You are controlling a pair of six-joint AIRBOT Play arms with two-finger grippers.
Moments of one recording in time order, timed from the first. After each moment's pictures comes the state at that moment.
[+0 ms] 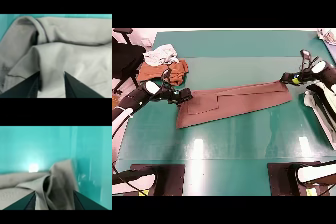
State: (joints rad) left arm -0.13 -1.33 0.97 1.02 -0.71 -1.56; right arm -0.19 -1.59 1.35 -1.23 0.84 1.37
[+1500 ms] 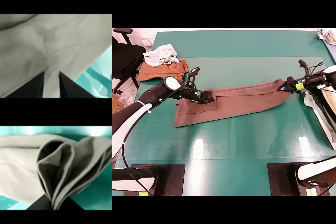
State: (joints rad) left arm -0.36 -1.47 1.12 0.81 -0.79 -1.36; right arm -0.32 -1.68 1.39 -0.79 1.36 1.16
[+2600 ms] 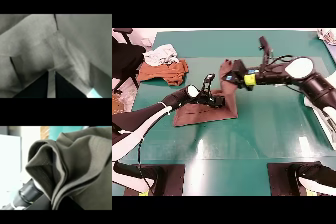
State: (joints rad) left arm -0.51 -1.62 1.16 0.80 -0.61 -1.33; right arm 0.49 -1.25 1.29 -0.64 0.84 1.83
